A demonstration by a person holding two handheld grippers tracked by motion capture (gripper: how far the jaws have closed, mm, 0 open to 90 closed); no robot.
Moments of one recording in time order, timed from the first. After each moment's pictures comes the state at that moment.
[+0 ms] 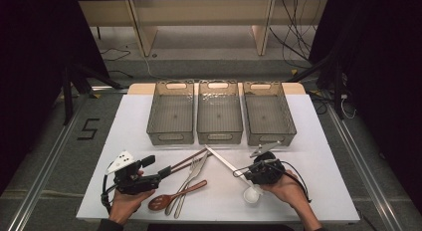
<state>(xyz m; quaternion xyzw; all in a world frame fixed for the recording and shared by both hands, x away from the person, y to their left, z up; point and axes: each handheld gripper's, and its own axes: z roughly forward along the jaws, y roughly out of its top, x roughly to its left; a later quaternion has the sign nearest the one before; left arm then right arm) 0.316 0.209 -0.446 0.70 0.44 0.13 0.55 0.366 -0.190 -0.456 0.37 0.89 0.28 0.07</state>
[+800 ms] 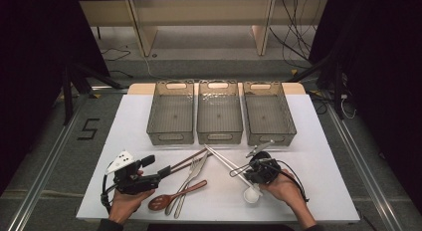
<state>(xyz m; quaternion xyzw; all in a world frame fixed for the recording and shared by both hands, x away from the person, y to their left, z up) 0.316 0.210 -0.446 0.70 0.44 0.13 0.55 0.373 -0.182 -0.465 0.38 0.89 0.24 0.05</state>
